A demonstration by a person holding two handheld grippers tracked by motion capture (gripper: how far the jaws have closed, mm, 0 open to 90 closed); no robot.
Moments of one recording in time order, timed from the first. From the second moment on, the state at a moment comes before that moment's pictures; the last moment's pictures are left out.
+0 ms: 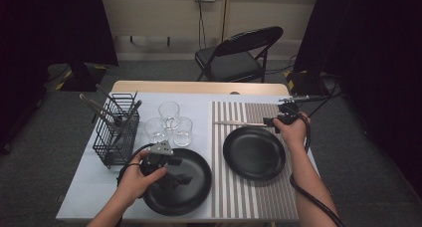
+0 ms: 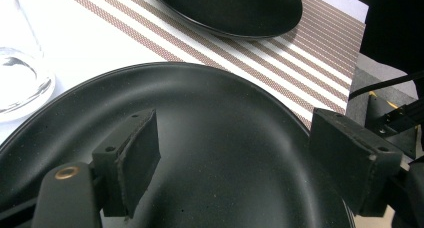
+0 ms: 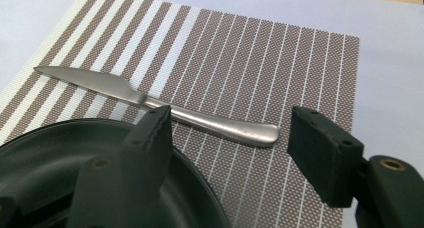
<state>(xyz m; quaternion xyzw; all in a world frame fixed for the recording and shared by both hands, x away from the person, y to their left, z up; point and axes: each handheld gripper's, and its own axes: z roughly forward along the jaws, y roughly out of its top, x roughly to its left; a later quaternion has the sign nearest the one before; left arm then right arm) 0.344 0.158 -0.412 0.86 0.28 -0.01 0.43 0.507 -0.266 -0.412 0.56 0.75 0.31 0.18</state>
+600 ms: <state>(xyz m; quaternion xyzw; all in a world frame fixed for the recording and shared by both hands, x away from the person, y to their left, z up) 0.343 0.163 -0.407 0.85 0.28 0.00 0.44 0.484 -0.260 -0.405 0.55 0.75 0.33 0.17</state>
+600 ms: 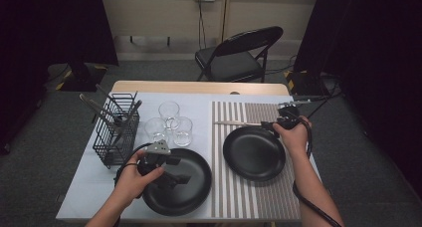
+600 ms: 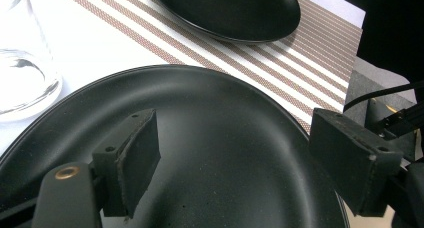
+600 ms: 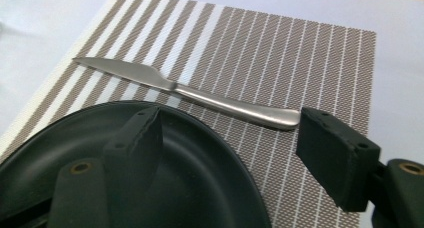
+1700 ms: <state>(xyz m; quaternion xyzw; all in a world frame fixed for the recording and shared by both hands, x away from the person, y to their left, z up) 0.342 0.171 -0.402 0.85 0.29 0.00 0.44 0.450 -0.254 -0.406 0.52 0.76 0.37 0.14</state>
